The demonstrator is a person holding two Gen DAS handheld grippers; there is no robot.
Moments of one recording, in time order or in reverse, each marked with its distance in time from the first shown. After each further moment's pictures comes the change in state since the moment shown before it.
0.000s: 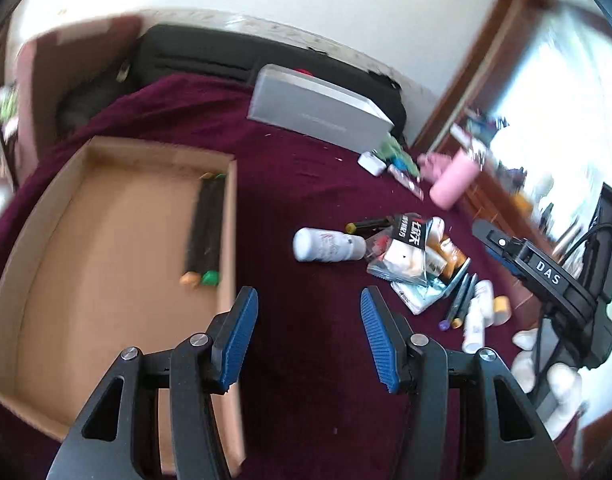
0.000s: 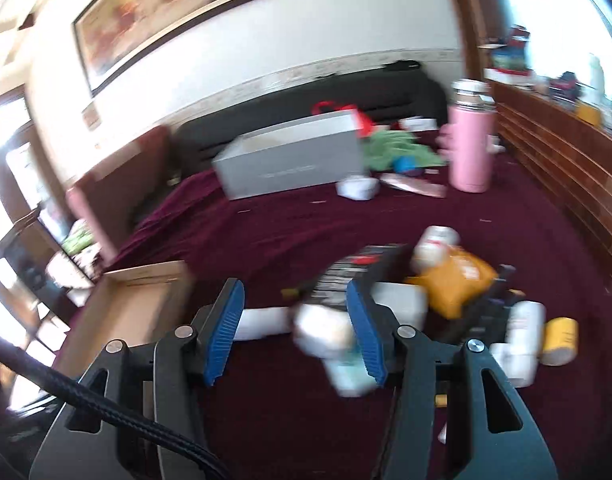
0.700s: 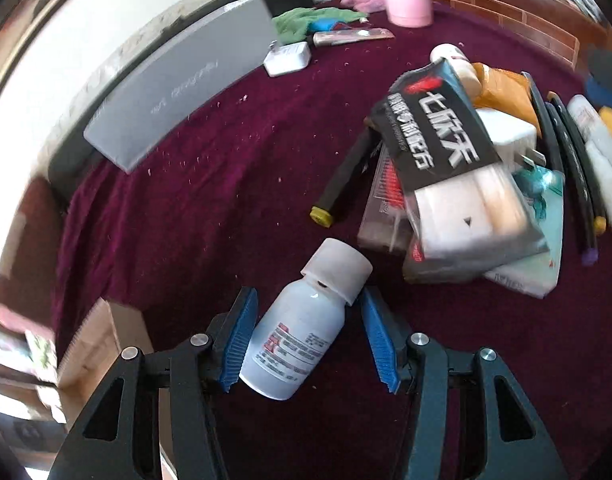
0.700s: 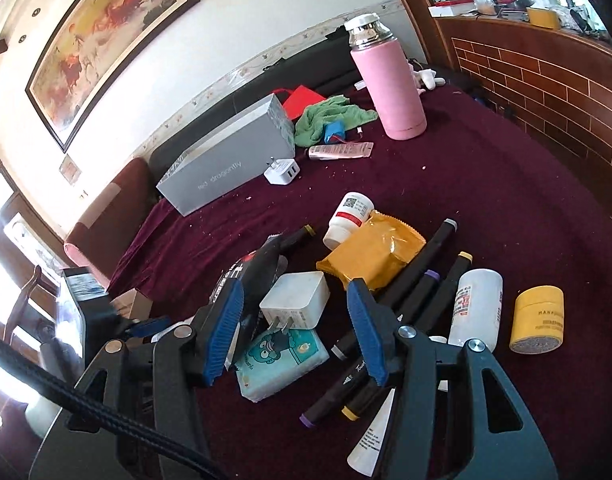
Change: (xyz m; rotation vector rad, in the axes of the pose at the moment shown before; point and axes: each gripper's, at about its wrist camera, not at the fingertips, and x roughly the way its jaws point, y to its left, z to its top) left arm 0.179 -0.087 0.029 0.723 0.320 0.228; right arm 0.022 -0.089 0.000 0.235 0.063 0.056
